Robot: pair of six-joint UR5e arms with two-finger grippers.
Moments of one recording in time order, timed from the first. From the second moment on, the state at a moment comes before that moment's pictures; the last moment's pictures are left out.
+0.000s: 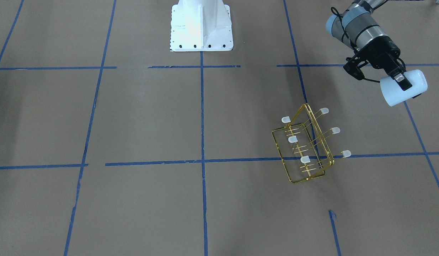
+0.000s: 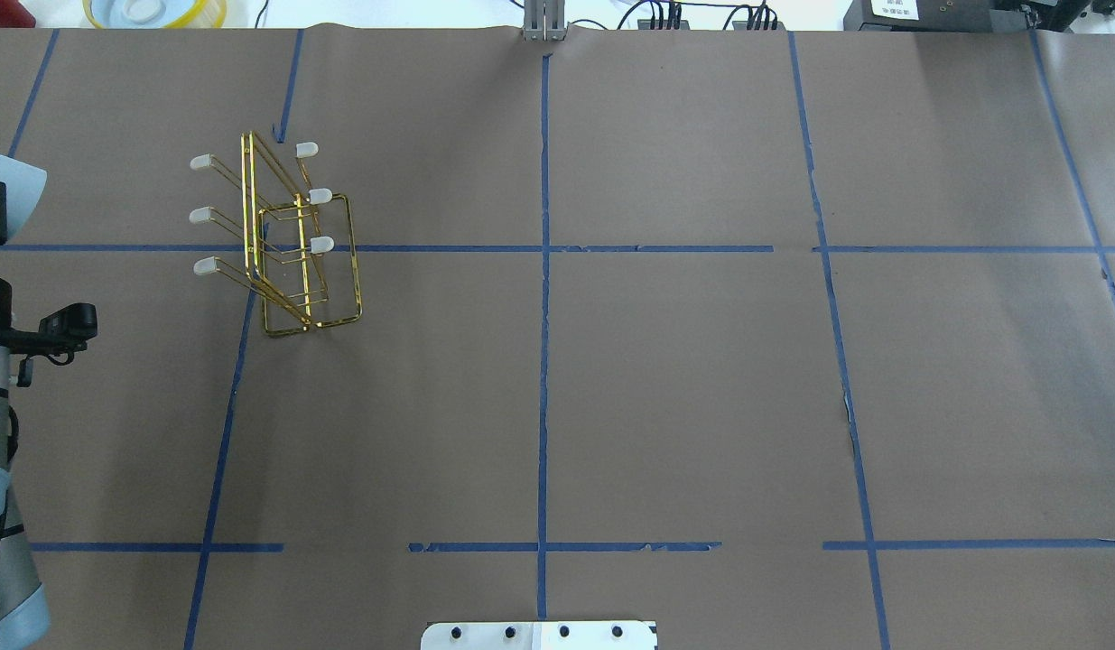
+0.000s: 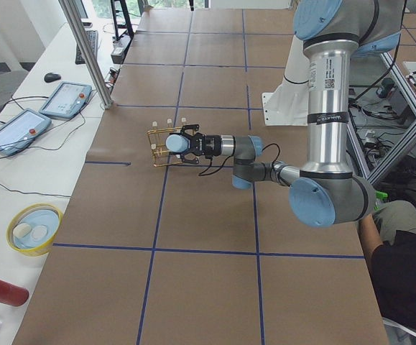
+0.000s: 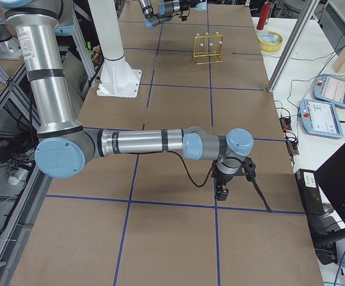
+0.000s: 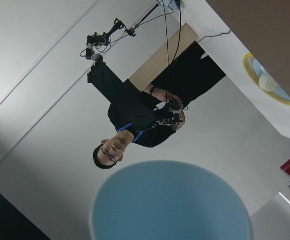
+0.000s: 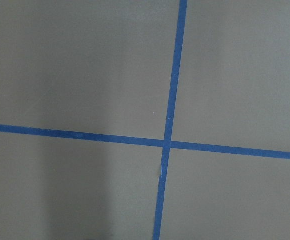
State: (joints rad) left arm -0.46 -1.54 -1.63 -3.22 -0.22 1.93; right arm 1.49 -1.38 1.46 -1.67 2.30 -0.04
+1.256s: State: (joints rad) left arm -0.28 -1.77 -1.45 -3.21 -0.01 2.26; right arm 1.49 -1.38 1.46 -1.67 2.30 -0.04
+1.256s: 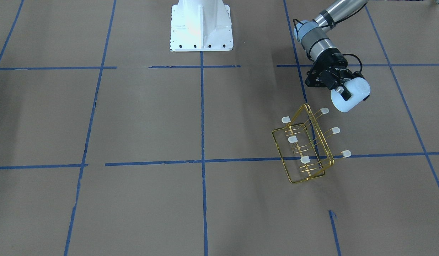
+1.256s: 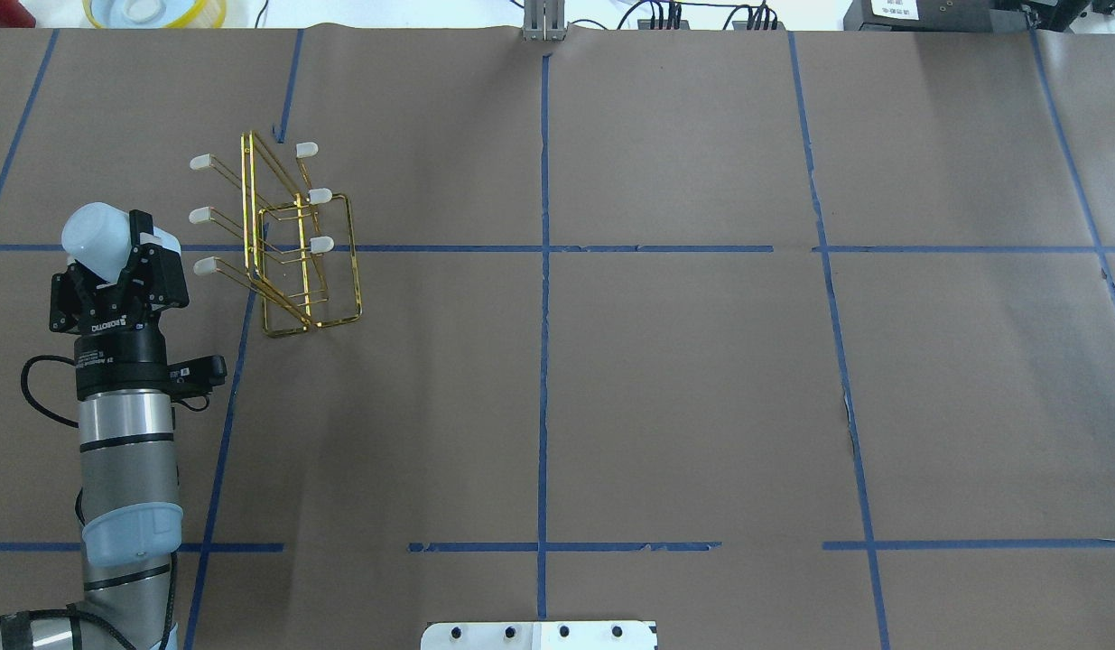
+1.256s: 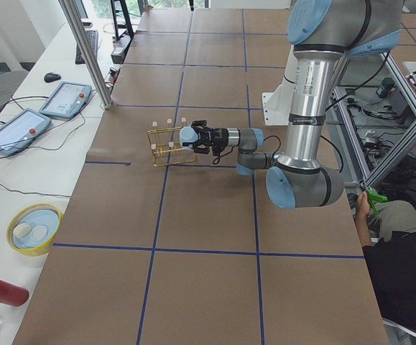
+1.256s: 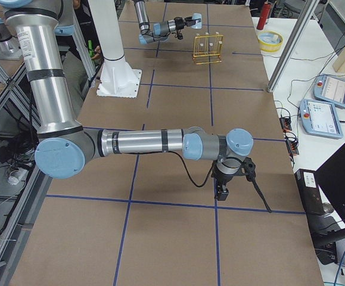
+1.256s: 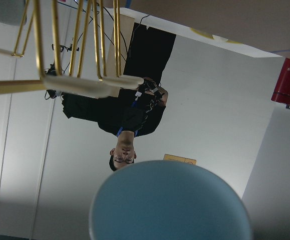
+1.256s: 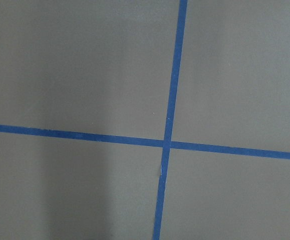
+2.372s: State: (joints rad) left arm -0.26 -1.81 -1.41 -3.21 0.01 2.26; right arm 1.49 -1.38 1.46 -1.67 2.30 -0.04
